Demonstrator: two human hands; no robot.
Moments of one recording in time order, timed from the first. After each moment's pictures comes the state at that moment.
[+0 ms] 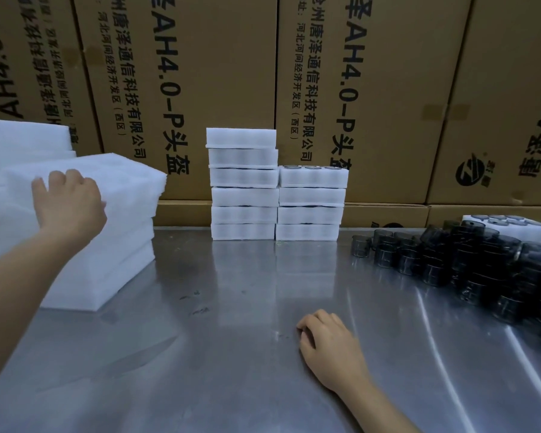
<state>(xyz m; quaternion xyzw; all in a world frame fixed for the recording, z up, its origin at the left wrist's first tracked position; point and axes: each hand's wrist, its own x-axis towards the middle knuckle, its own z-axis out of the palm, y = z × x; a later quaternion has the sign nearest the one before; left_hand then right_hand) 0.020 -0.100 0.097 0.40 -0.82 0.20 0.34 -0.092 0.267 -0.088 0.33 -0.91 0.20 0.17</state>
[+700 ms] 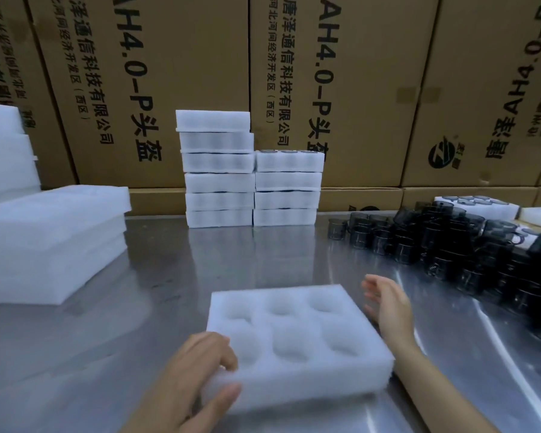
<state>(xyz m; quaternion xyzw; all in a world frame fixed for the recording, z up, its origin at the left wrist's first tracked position) 0.081 0.127 -0.059 -0.18 -0.91 -0.20 0.33 -0.137 0.355 -0.073 0.00 -0.64 0.76 0.11</state>
